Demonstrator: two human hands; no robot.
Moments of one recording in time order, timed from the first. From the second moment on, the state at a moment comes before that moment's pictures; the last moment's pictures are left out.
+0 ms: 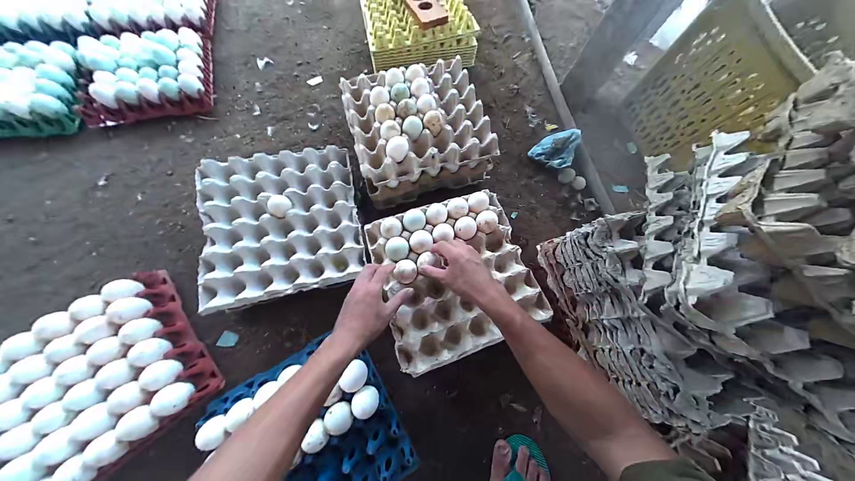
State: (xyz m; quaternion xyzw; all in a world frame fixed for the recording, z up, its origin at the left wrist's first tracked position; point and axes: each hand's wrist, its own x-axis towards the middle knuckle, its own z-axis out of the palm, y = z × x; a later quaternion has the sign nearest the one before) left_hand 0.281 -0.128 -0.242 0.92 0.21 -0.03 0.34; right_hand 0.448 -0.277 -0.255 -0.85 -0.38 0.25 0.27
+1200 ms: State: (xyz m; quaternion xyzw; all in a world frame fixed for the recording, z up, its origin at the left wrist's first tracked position) left_hand 0.481 -0.213 -0.214 0.96 0.15 -0.24 0.04; right_hand 0.534 -0.370 -0.241 -0.53 0.01 0.39 0.76
